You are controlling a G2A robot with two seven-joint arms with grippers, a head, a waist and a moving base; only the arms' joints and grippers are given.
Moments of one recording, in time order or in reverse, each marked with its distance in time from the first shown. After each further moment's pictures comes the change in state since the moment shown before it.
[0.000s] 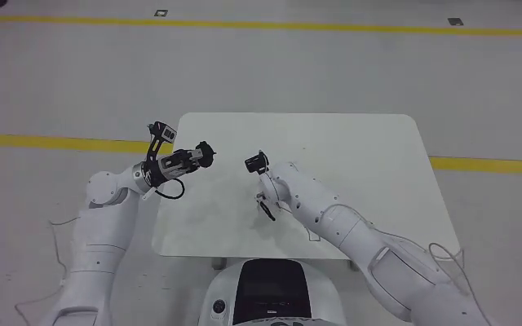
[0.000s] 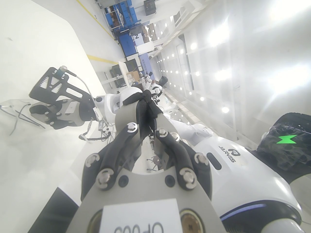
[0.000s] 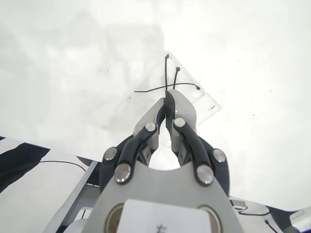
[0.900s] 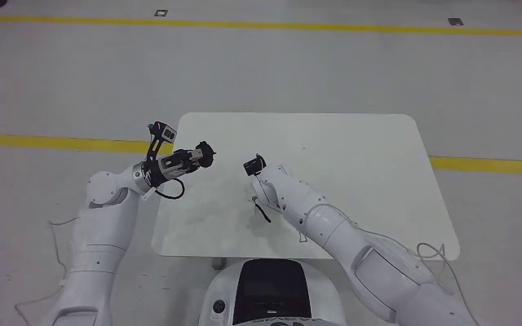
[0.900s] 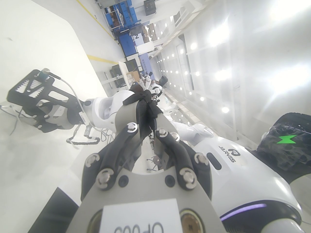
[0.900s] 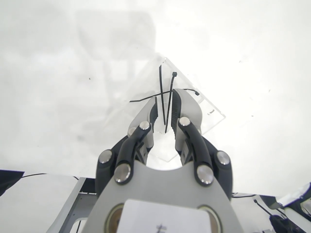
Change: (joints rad) left arm 0.000 0.000 0.000 0.000 0.000 0.000 0.000; right arm 0.001 -0.112 0.047 0.175 -0.123 0.000 -0.004
